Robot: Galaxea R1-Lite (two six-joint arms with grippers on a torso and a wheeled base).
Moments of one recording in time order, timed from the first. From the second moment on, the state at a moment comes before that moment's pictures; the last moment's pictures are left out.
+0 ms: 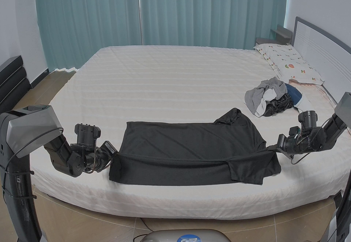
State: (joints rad) left arm -0.14 2.28 -0.83 -0.76 -0.06 -0.92; right arm -0.10 2.19 -0.93 -0.45 0.45 0.42
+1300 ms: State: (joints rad) left arm -0.11 2.32 -0.83 -0.82 -0.05 -1.02; right arm -0.06 2.16 -0.68 -0.73 0.36 0.61
